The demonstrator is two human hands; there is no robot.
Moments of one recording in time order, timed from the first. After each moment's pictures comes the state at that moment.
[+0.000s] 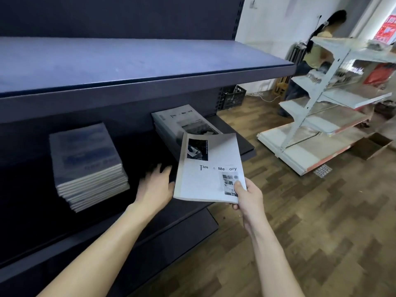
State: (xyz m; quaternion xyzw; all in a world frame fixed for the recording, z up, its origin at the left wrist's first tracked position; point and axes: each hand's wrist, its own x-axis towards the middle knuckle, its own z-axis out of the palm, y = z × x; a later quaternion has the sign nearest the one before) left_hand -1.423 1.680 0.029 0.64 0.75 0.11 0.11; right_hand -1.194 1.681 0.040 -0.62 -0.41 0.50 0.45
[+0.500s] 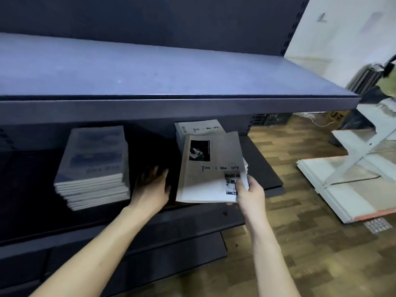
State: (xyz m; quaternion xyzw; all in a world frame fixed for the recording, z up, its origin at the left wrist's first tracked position) left_hand -1.428 1.732 0.025 0.52 0.84 0.13 0.12; right_hand -1.200 1.822 0.034 -0.57 -0.56 0.46 0.38
